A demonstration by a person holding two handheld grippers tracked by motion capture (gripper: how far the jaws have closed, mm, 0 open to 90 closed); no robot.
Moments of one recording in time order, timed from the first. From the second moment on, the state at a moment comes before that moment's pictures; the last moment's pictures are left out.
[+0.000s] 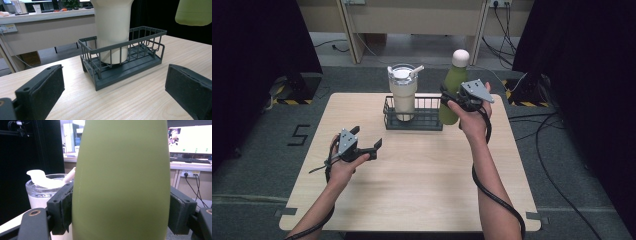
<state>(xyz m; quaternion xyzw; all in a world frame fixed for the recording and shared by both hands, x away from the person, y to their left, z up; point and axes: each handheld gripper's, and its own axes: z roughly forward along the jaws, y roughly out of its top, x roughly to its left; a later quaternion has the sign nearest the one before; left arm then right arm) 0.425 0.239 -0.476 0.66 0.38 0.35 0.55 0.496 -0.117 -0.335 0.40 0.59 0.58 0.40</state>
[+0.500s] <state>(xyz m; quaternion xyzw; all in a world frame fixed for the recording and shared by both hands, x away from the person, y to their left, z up) 0.425 0.240 -0.477 0.66 0.38 0.35 0.55 0.505 -0.110 -0.326 0.40 0.58 0.58 0.40</state>
